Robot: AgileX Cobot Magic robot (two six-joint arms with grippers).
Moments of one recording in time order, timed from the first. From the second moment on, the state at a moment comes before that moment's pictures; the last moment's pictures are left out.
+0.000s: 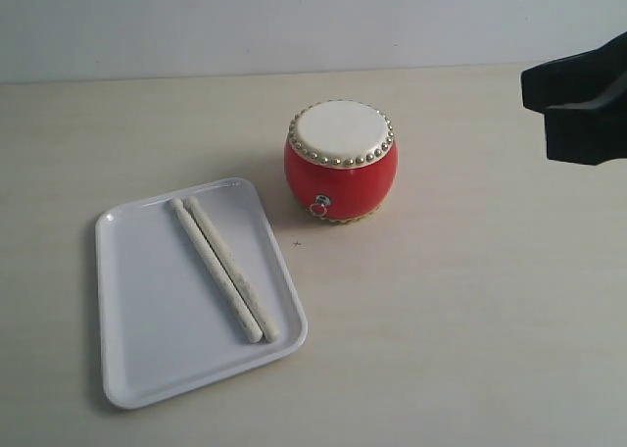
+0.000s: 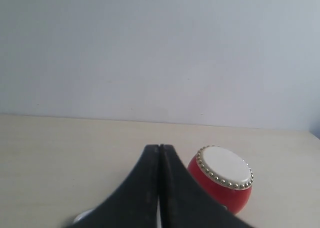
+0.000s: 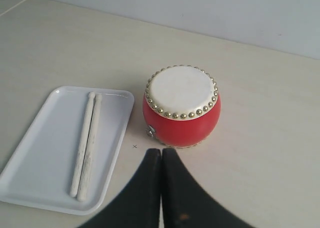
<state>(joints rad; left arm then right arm) 0.00 0.35 -0.45 -0.90 0.44 0.64 0.71 0.82 -0.73 -0.23 0.54 0.37</state>
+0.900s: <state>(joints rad) 0.00 0.24 -0.27 -0.39 0.15 0.28 0.71 0.82 -0.73 -0.23 0.54 0.37</state>
